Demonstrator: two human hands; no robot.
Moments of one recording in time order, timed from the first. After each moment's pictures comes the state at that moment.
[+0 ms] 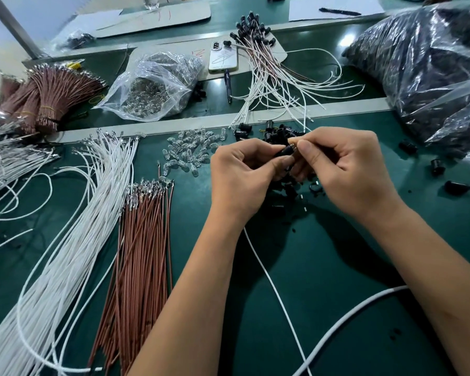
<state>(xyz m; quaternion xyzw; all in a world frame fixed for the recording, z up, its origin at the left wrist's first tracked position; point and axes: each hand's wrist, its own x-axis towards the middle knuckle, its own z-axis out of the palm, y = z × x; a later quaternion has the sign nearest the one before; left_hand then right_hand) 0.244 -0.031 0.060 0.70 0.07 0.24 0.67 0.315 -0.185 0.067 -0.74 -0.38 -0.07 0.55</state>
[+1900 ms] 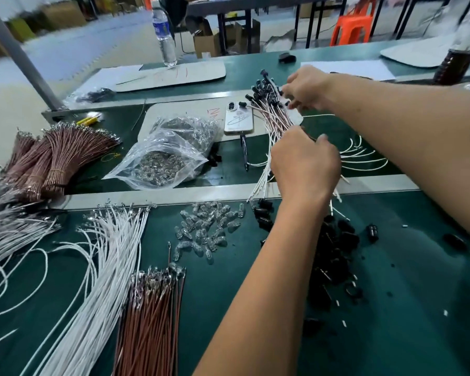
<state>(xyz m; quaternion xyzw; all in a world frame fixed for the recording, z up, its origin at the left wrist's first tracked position) 0.387 -0.031 0.141 0.79 0.26 0.22 0.50 0.575 -0.014 0.173 -0.90 -0.17 0.12 0.39</state>
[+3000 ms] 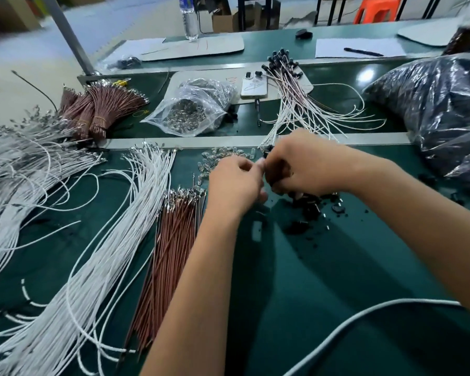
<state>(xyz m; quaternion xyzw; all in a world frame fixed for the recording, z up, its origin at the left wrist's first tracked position) 0.223 0.009 0.099 0.74 0.32 0.12 0.58 0.321 -0.106 0.143 -0.84 -0.52 0.10 0.11</state>
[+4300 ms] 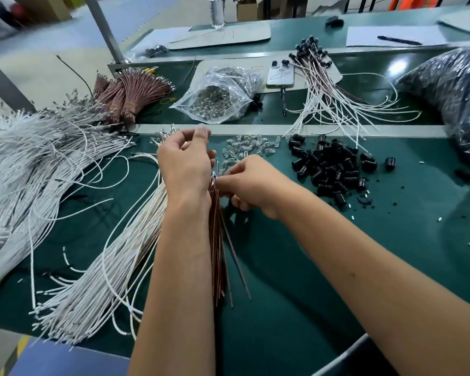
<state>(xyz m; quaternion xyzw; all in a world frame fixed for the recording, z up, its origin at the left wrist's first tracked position) 0.176 0.068 0.112 0.56 0.38 0.40 0.61 0.231 -0.022 0.095 -0.76 -0.26 0.35 0.49</state>
